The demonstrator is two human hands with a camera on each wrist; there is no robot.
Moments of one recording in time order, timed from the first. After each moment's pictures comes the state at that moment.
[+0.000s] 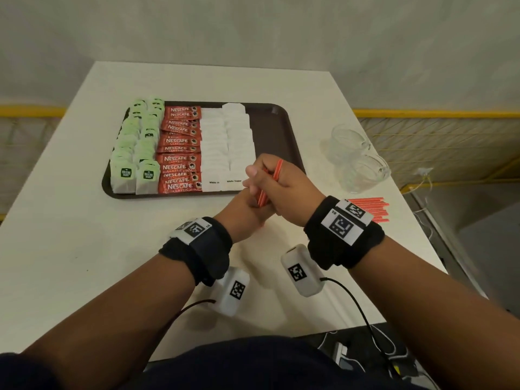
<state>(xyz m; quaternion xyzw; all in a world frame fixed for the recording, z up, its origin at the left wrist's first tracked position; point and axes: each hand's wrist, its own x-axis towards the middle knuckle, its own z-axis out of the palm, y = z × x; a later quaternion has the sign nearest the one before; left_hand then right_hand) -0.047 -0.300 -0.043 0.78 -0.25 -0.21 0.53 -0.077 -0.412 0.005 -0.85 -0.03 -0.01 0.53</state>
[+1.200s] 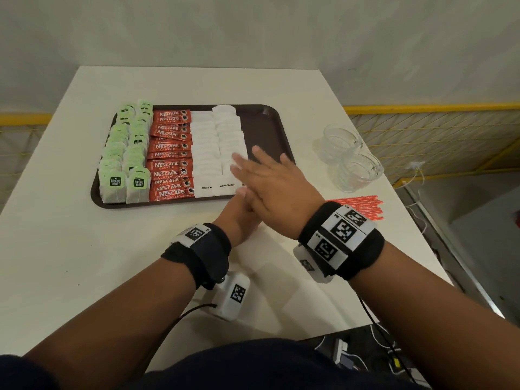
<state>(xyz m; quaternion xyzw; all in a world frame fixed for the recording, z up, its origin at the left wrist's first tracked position) -0.039 -0.310 -0.053 0.83 -0.17 -0.21 0.48 -0.076 -0.416 0.011 -0.99 -0.12 0.01 0.10</state>
